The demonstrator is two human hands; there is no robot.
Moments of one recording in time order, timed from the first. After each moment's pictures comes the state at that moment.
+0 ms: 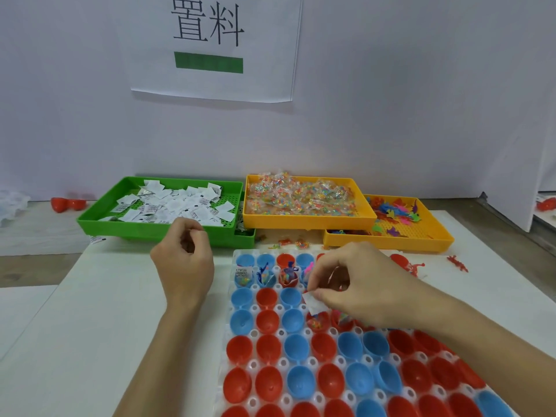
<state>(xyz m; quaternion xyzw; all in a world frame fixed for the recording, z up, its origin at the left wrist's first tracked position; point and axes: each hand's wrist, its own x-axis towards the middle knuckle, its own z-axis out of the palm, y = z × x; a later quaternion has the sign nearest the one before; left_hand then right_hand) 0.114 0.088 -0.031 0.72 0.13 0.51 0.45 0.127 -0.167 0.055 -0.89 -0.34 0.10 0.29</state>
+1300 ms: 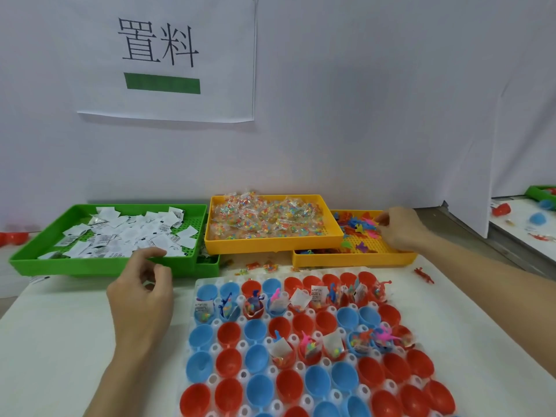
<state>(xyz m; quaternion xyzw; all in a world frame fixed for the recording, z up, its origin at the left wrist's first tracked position) 0.116 0.090 -0.035 0.77 0.14 0.43 0.45 0.327 -0.283 0.021 -0.98 -0.02 -0.04 0.17</state>
